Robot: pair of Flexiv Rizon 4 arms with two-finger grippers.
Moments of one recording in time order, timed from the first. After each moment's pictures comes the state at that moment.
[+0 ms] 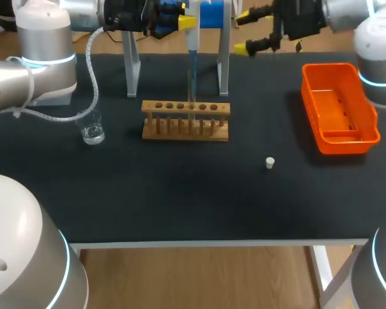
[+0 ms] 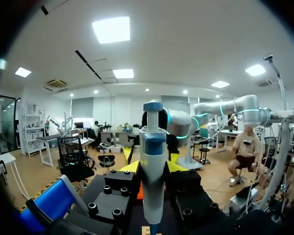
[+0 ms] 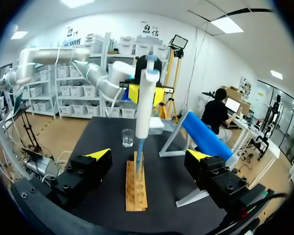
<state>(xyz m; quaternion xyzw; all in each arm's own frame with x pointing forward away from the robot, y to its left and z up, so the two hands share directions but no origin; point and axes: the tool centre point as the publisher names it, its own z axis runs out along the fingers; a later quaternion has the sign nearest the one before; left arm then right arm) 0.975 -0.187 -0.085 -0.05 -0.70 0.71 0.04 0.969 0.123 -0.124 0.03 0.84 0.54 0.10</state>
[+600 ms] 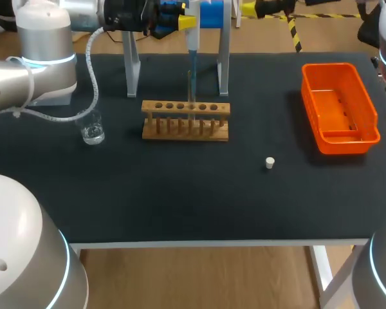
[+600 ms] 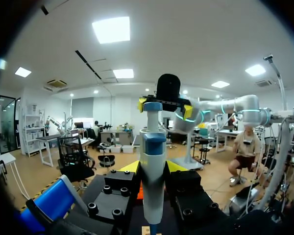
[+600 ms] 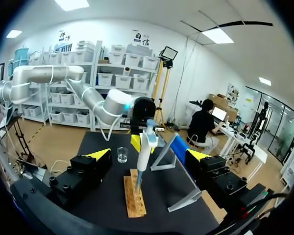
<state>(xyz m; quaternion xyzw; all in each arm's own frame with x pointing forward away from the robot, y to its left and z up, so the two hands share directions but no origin) 0.975 -0.187 -0.085 -0.05 -0.70 0.71 0.04 0.939 0.124 -0.016 0.06 0.82 0.55 0.15</state>
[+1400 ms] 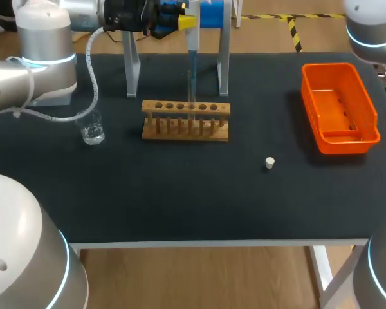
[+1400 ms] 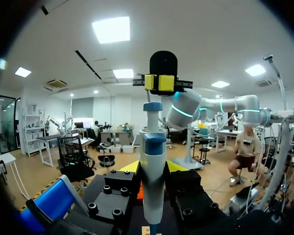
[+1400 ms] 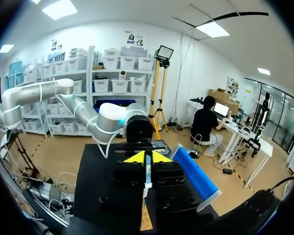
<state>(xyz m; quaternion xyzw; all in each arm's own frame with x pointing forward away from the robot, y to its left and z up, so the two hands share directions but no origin) 0.975 -0.187 -0.085 -0.05 -0.70 0.71 0.04 0.967 0.187 0.014 0.10 0.82 0.56 0.12</state>
